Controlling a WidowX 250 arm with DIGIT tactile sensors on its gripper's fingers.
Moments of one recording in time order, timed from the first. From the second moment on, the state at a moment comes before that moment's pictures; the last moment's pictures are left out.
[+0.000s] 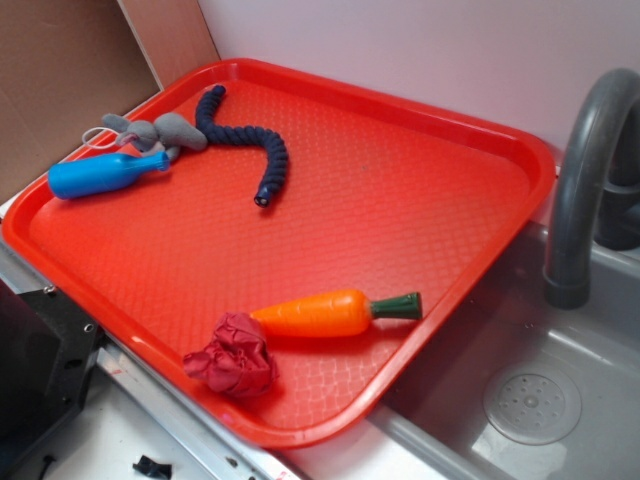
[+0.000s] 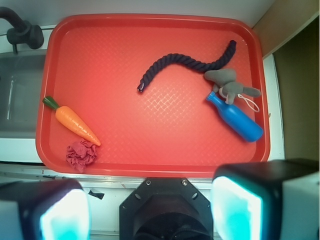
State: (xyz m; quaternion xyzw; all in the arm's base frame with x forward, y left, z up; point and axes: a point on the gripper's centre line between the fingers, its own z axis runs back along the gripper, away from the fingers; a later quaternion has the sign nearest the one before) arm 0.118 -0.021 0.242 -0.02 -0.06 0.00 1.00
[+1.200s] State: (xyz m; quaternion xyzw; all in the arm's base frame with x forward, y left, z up) arm 0.248 -0.006 0.101 0.02 -0.06 0.40 0.92
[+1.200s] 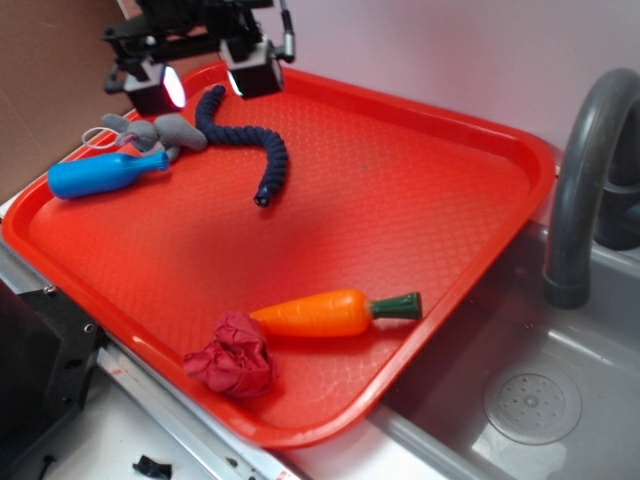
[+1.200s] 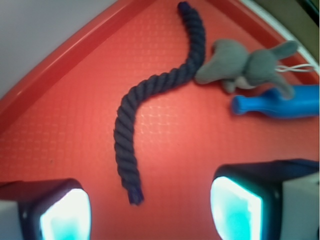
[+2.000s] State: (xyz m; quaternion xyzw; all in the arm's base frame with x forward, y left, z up) arm 0.283 0.002 0.017 0.01 -0.04 0.38 0.92
